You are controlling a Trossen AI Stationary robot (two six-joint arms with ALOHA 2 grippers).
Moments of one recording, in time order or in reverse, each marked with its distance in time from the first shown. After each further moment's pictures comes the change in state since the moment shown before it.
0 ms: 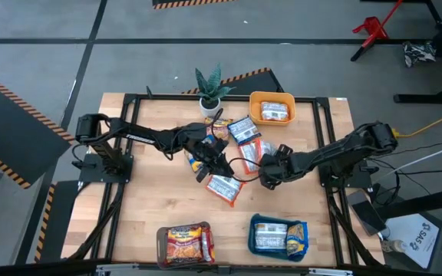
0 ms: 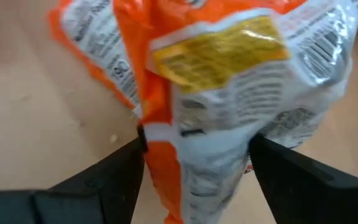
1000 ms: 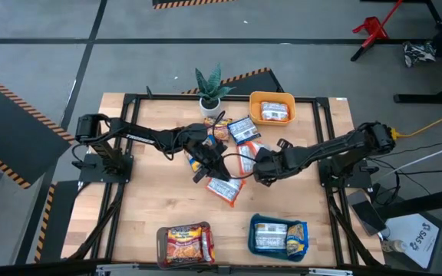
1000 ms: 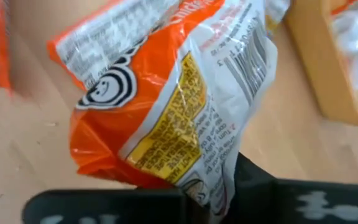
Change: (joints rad) left arm -0.002 0.000 0.000 -0.045 0.078 -0.040; right arm -0.001 0.034 0.284 -0.336 0.027 0.075
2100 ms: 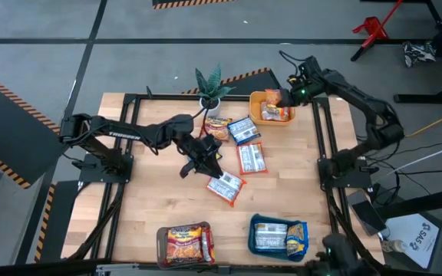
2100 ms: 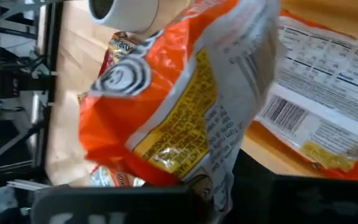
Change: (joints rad) left arm 0.014 -0.176 0.001 -0.019 0.107 -0.062; right arm -1.286 -0.099 0.041 0.210 -1.167 -0.415
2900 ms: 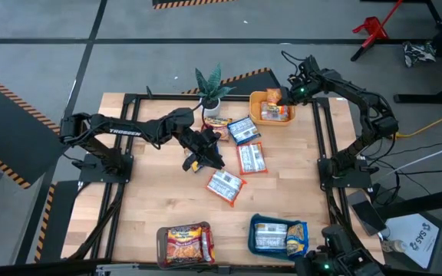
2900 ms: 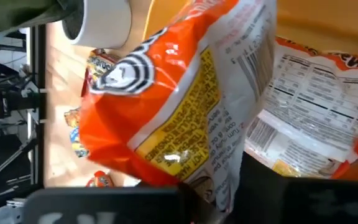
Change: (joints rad) left arm 0.075 0.000 0.000 -0.026 -0.003 0.027; right arm -0.075 0.109 0.000 0.056 -0.007 -0.003
